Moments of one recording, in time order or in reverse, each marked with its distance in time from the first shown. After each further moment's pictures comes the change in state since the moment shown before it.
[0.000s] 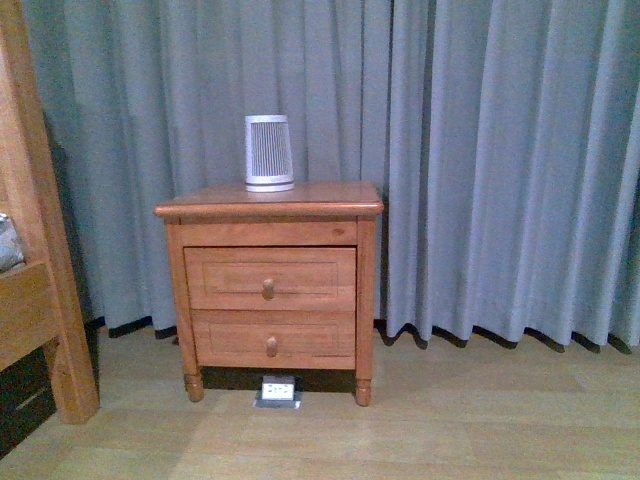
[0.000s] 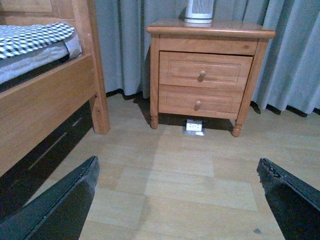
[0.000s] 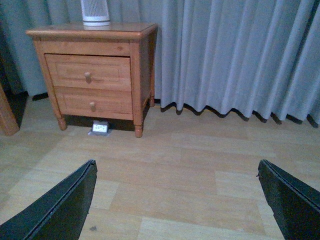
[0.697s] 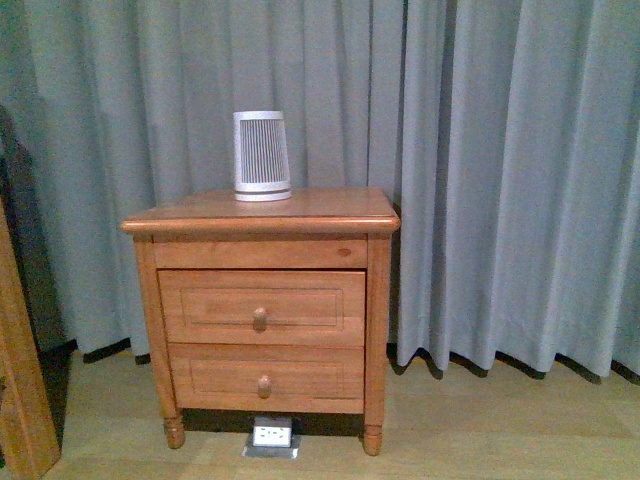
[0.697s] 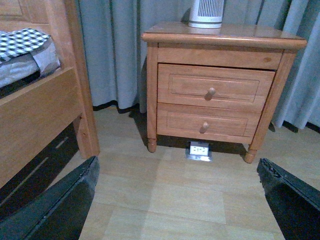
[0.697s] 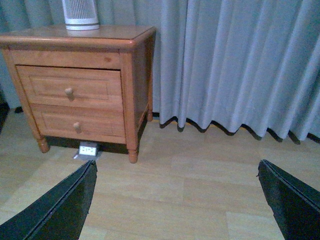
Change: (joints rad) left arm 0.000 0.000 0.000 0.000 0.000 0.000; right arm 0.000 0.000 0.000 0.000 0.000 0.000
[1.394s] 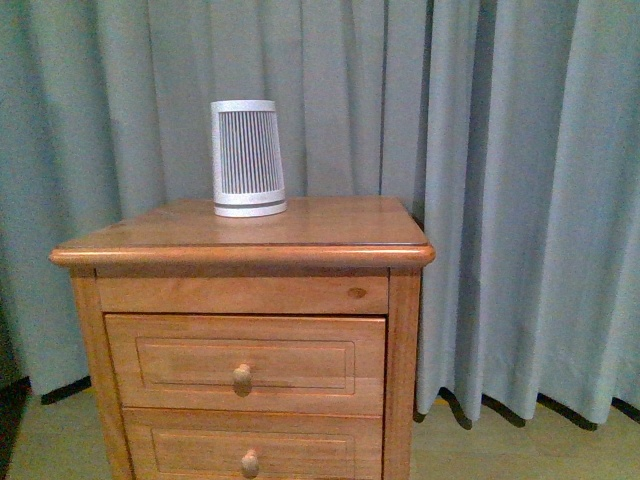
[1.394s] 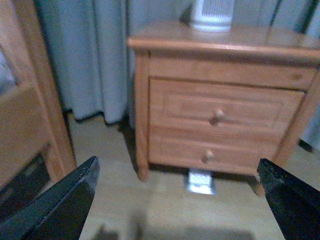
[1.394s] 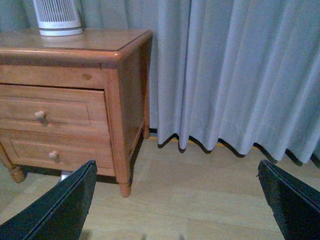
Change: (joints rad) left arm 0.008 0.014 0.013 -0.049 0.037 -0.037; right arm 0.000 0.000 0.000 0.000 0.000 0.000
